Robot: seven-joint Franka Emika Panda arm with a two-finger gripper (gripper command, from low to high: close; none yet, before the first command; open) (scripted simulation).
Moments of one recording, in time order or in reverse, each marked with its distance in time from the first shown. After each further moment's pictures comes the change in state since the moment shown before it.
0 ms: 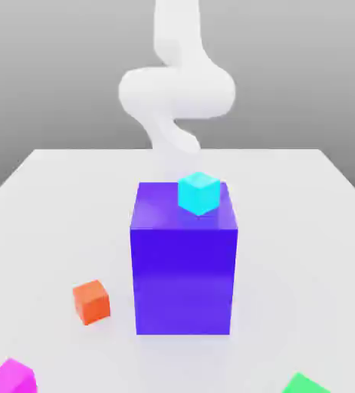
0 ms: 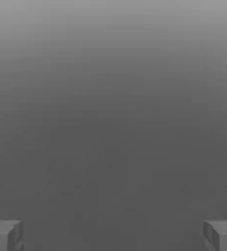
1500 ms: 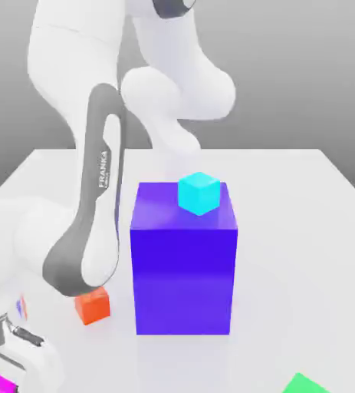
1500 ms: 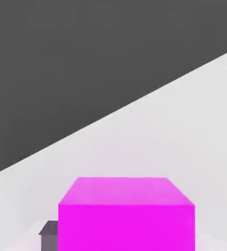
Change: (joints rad) arm -0.217 1.188 -0.189 0.107 0.197 0.325 -0.125
